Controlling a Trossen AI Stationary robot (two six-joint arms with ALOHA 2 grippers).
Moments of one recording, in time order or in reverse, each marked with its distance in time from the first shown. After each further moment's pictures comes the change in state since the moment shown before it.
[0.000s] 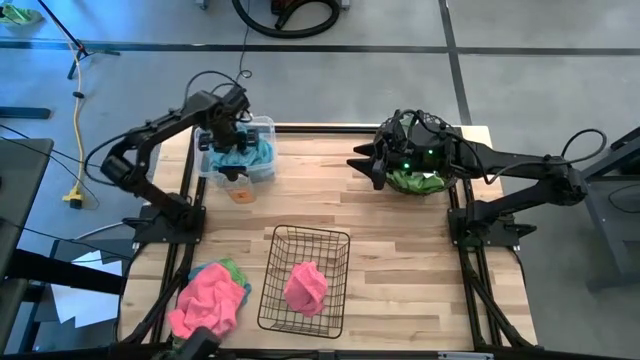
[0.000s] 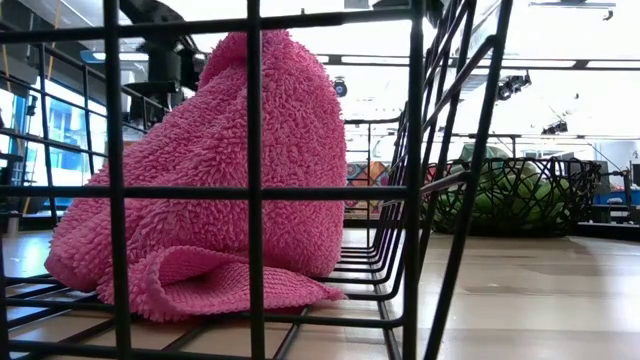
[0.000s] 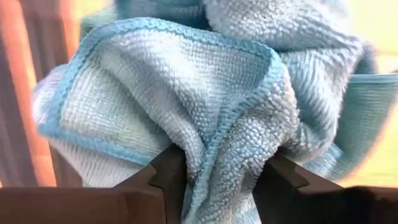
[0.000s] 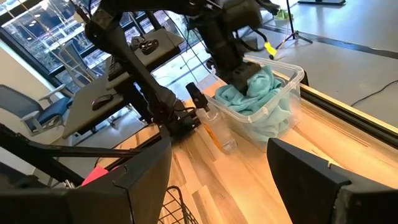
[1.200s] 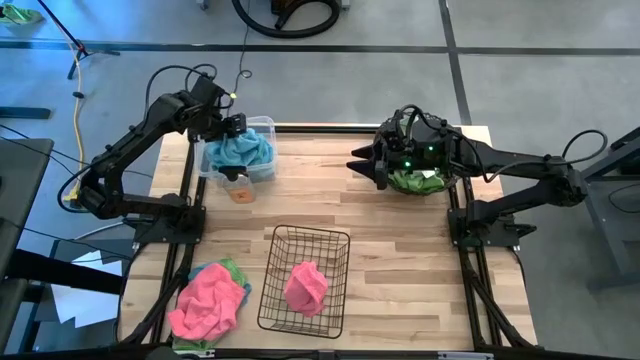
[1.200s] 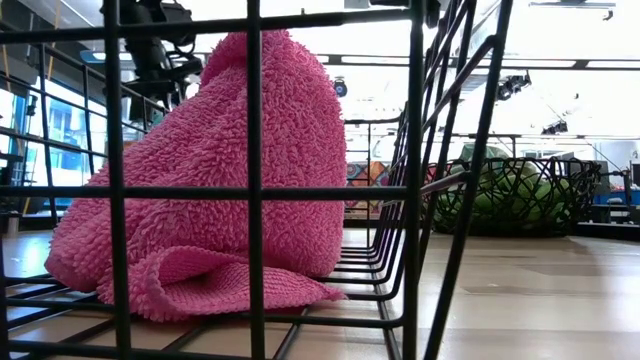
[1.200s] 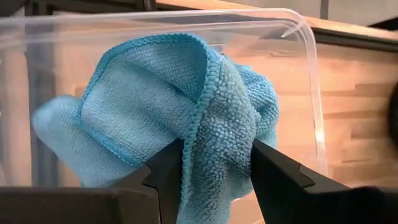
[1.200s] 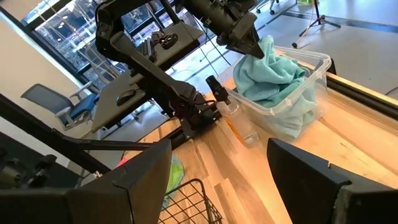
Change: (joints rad) left arm 0.046 -0.285 0.000 0.087 0.036 0.045; right arm -0.031 0.000 0.000 0.013 -0.123 0.044
